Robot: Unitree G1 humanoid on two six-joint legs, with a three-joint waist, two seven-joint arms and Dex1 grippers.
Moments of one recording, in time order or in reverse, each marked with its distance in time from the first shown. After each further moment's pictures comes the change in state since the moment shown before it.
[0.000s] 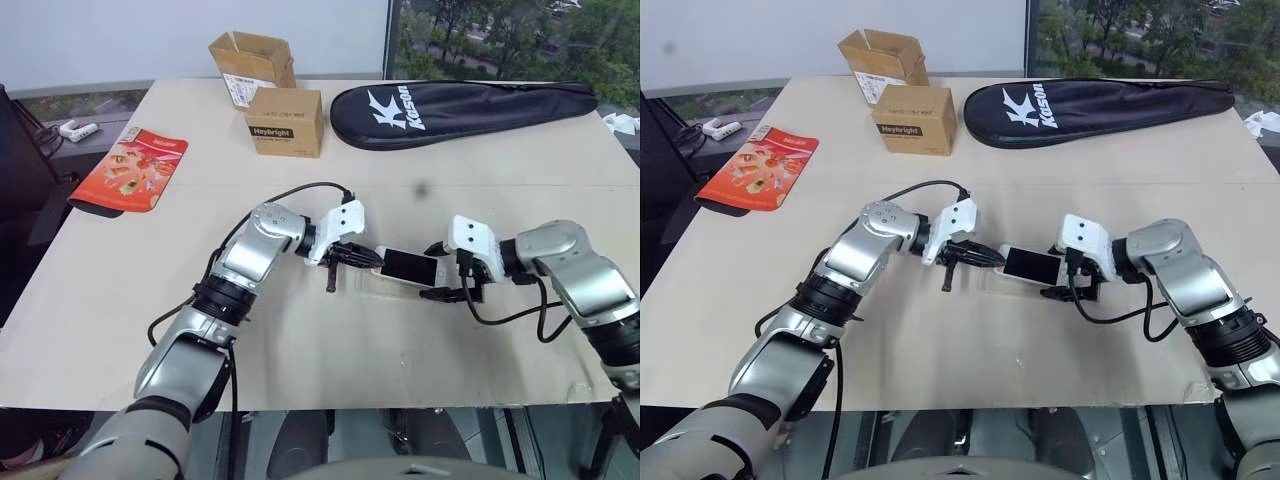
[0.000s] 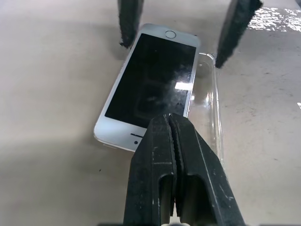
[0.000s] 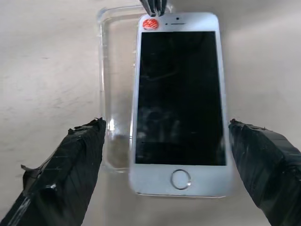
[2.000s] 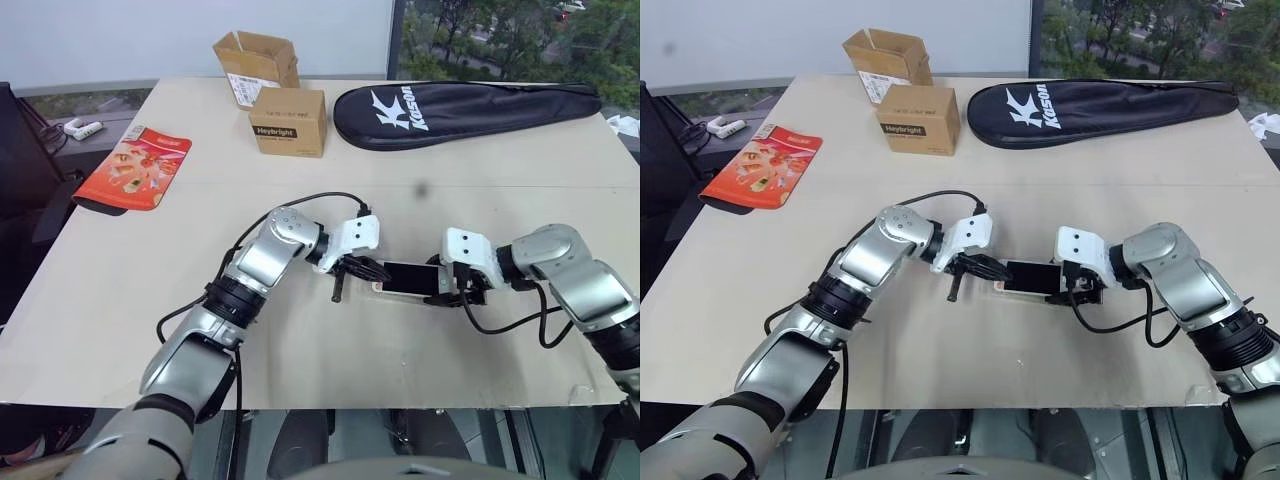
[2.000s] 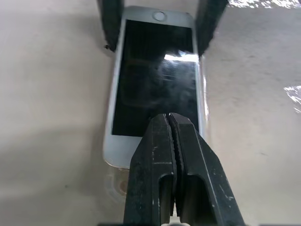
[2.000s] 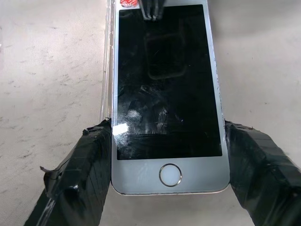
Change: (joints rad) left arm -0.009 -0.005 -0.083 -0.036 0.063 0.024 -0.046; right arm -0.007 -0.042 0.071 0.005 -0.043 -0.052 0.030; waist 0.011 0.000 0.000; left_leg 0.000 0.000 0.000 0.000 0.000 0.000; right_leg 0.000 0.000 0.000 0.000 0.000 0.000
